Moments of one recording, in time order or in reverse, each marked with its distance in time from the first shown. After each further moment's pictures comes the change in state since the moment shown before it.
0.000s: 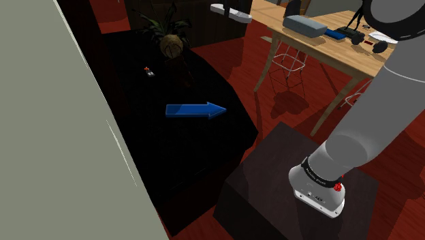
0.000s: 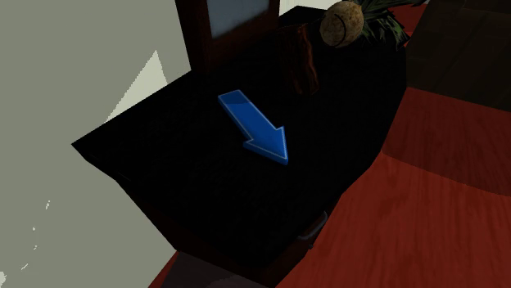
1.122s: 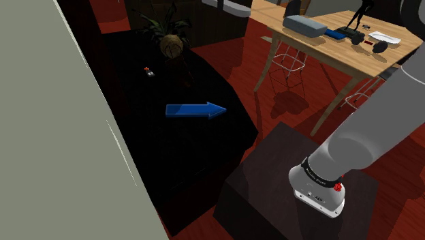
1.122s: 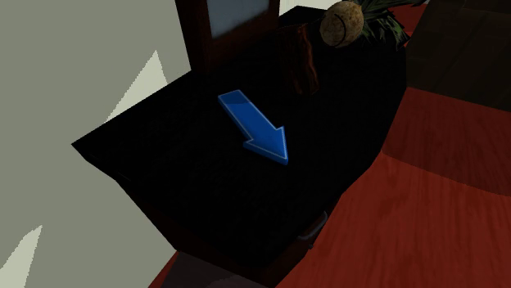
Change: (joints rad) arm 0.091 -0.143 0.077 -0.052 0.011 -0.090 0.171
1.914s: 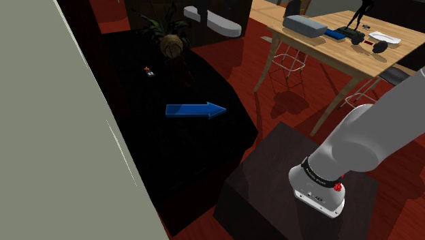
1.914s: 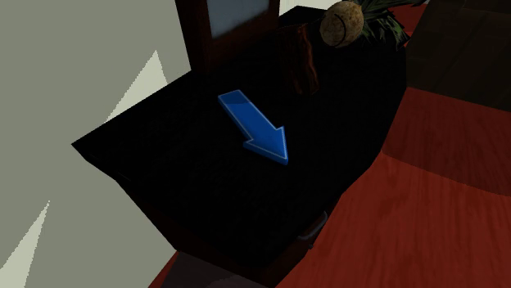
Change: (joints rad) arm 0.113 -0.153 0.140 -0.178 0.045 0.031 0.256
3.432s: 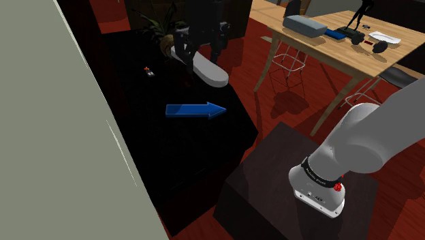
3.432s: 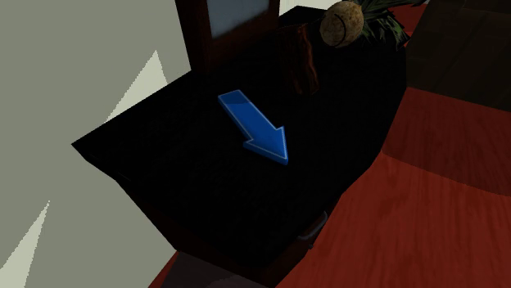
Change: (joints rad) arm 0.082 -0.096 0.110 -0.283 0.053 0.199 0.171
